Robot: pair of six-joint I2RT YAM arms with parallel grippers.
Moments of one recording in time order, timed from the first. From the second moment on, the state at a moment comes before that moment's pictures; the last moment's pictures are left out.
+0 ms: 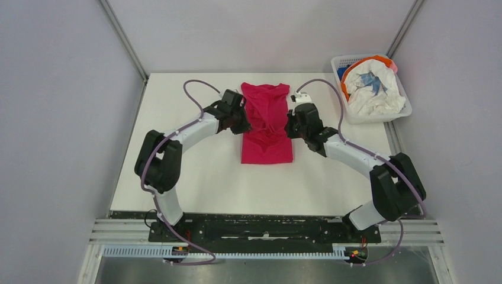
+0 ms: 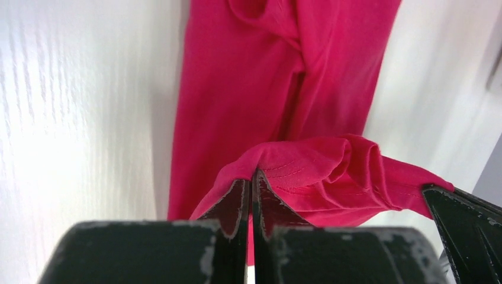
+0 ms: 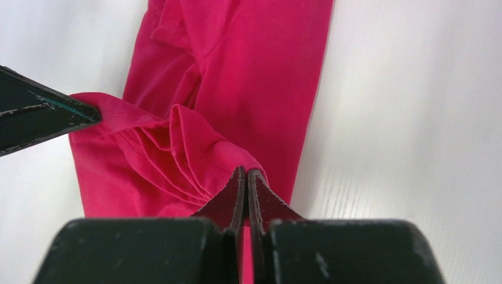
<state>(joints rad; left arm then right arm) -0.50 1.85 1.33 -0.37 0.06 -0.77 0.50 1.54 0.95 -0.01 0.10 0.32</state>
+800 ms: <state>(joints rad) -0.38 1.87 1.43 -0.38 0.09 -0.71 0.35 1.67 1.02 0.08 -0.18 0.23</state>
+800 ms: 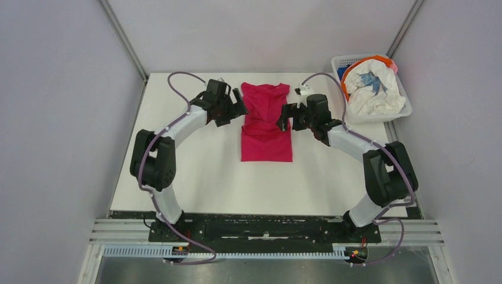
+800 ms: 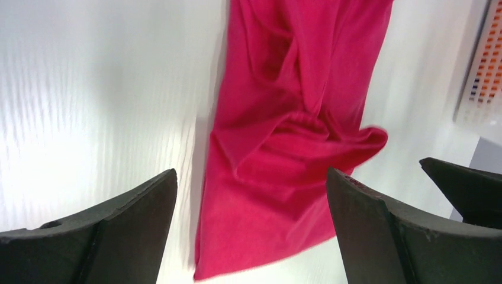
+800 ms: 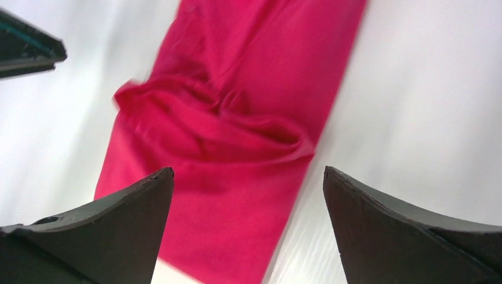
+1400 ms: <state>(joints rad) -0.39 1.41 0.81 -0.37 0.11 -0.71 0.57 1.75 0.98 0.10 -0.32 0.14</state>
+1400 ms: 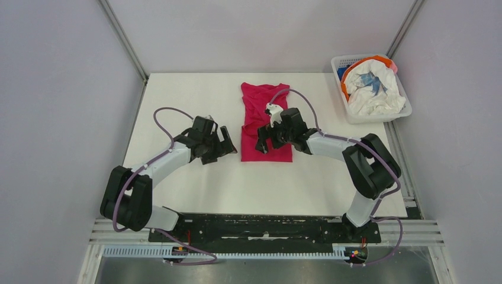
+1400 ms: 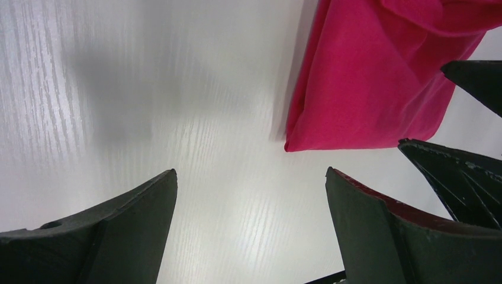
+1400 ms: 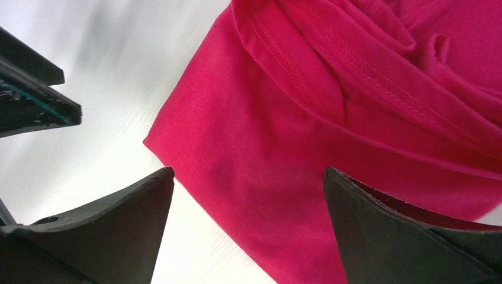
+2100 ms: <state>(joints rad) -0.39 1.30 0.78 -0.39 0.10 -0.71 0.47 2.06 1.29 0.41 -0.10 0.21</state>
